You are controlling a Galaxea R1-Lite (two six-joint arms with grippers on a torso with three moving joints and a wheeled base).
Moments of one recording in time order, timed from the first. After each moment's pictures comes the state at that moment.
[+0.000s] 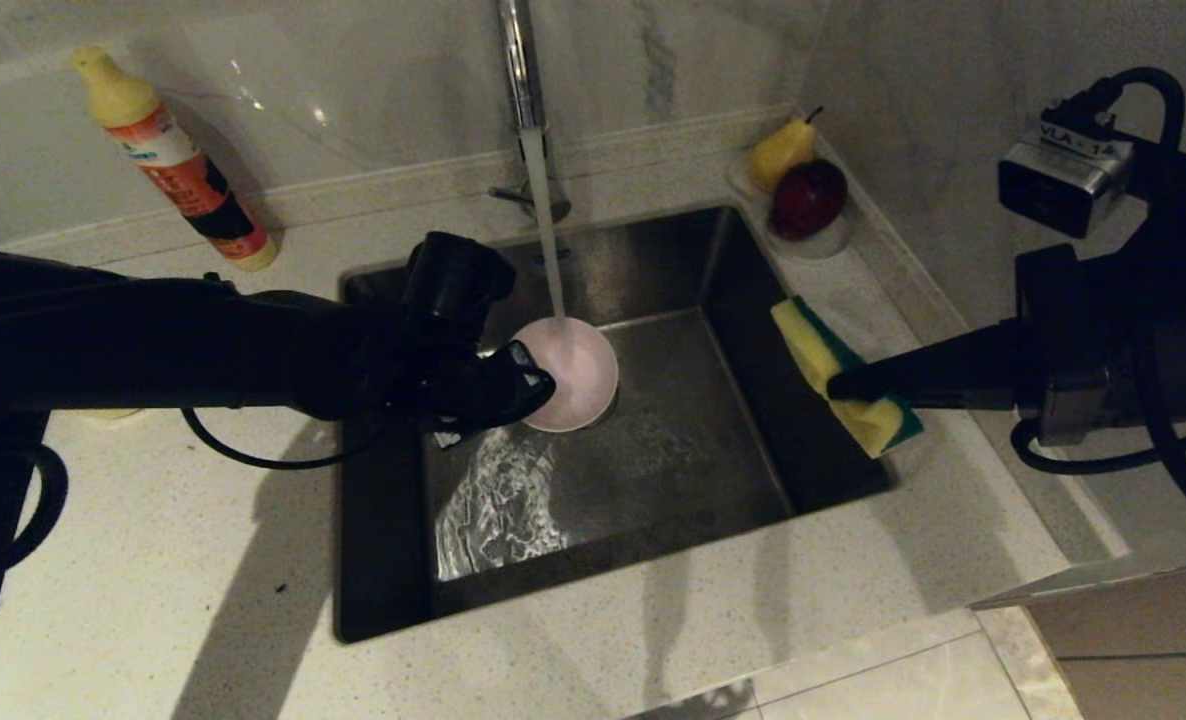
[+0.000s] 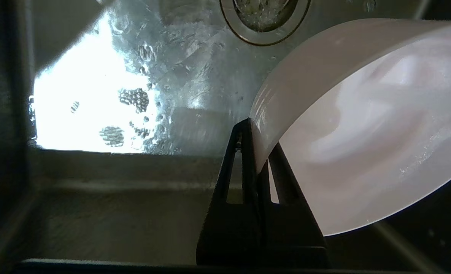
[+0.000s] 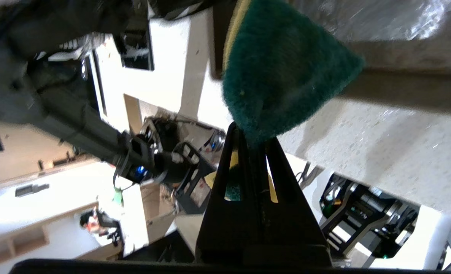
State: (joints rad) left arm -0.49 1.99 -1.51 0.15 0.21 -0.83; right arm 0.57 1.41 -1.40 0.42 0.46 0.54
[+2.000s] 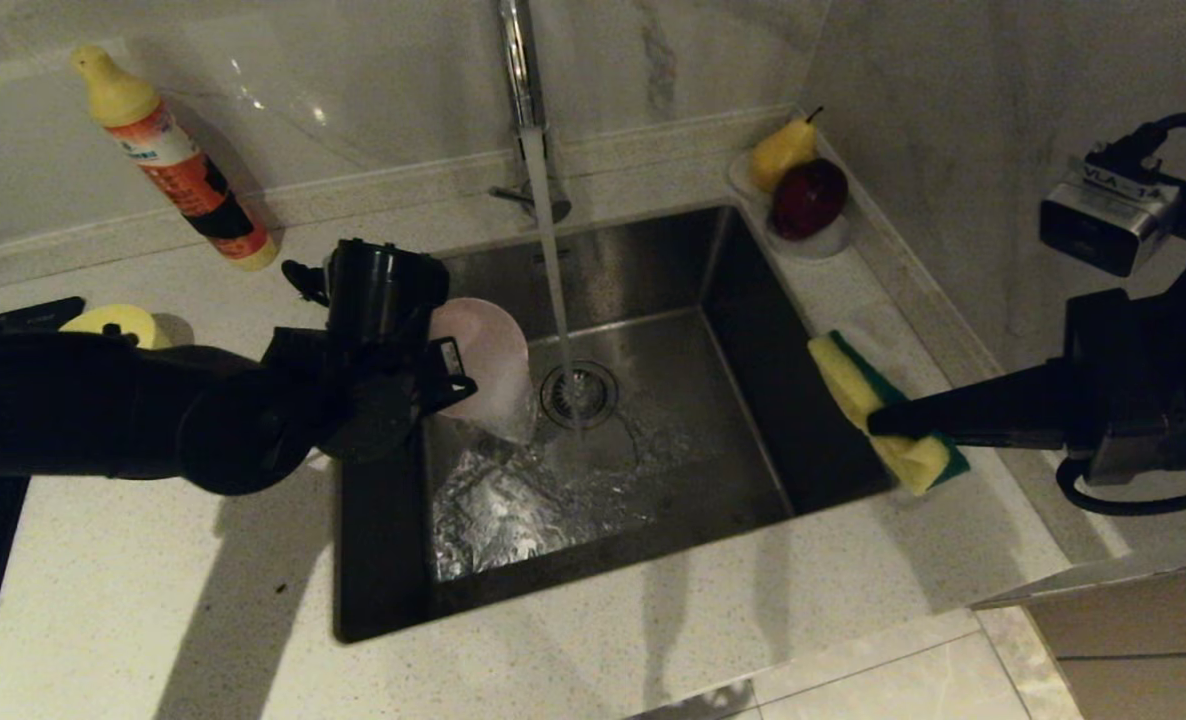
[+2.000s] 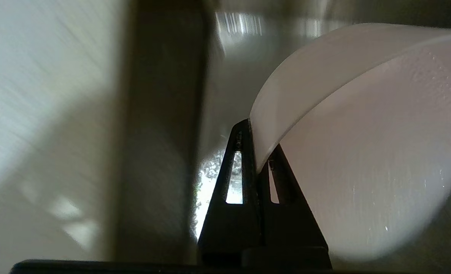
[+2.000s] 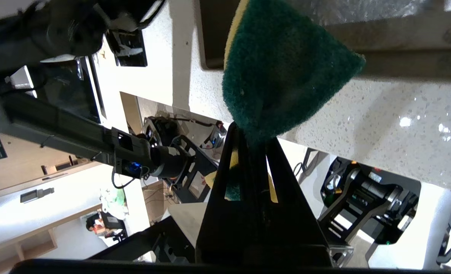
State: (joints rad) left arm -0.47 1.83 -1.17 -0.26 0.69 -0.37; right arm 0.52 1.36 -1.30 0.42 0.48 0.54
